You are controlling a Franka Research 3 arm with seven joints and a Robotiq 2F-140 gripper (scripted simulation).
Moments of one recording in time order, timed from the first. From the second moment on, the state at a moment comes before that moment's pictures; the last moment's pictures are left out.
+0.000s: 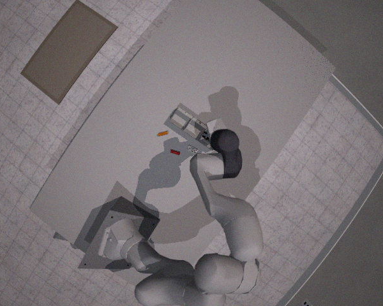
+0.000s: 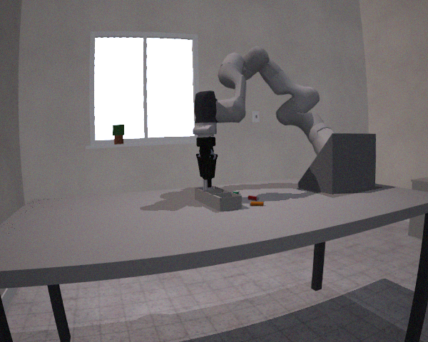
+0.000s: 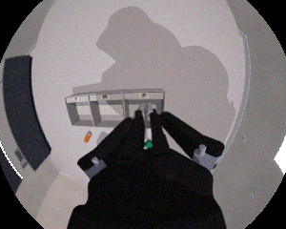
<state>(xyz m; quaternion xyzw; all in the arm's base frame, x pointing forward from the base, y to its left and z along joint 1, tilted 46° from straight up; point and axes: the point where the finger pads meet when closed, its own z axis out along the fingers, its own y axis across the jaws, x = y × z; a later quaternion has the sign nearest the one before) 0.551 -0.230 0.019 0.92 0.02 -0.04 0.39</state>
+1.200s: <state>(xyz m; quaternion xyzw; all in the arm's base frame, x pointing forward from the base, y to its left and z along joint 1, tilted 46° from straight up) 0.555 -0.212 0.036 0.92 0.02 -0.04 0.39</state>
